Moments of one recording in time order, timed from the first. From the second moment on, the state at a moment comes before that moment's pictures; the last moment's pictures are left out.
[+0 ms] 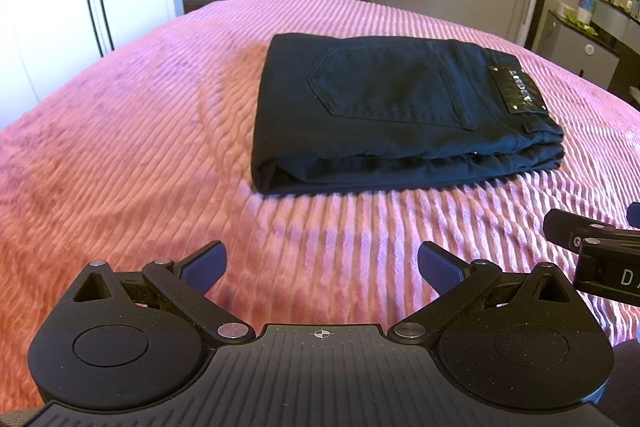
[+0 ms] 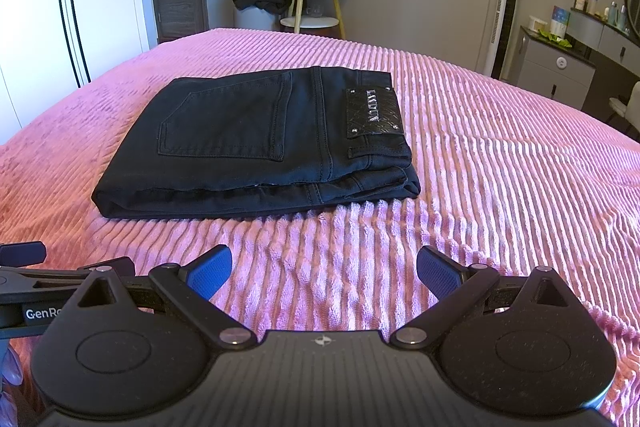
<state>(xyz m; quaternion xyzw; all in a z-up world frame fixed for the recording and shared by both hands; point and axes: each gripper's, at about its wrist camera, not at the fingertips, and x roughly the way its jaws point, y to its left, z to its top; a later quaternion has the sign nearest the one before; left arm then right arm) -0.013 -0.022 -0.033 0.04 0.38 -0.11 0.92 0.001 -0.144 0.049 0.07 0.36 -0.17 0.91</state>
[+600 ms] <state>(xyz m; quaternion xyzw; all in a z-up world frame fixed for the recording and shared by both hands) -0.015 -0.021 -0.031 0.05 0.37 -0.12 0.92 0.001 -0.143 0.050 0.07 0.36 -0.17 0.91</state>
